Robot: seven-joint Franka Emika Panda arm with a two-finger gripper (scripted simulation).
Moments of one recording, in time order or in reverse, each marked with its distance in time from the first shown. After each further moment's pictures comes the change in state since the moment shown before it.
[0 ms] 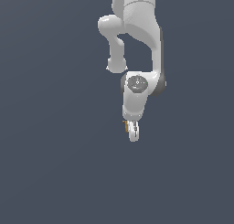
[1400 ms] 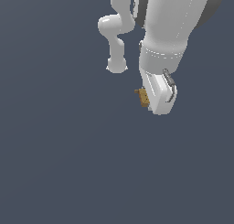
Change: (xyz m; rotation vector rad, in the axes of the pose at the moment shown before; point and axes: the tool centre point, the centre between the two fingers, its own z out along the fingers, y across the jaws) arm -0.027 -0.047 -0.267 0.002 0.001 -0.001
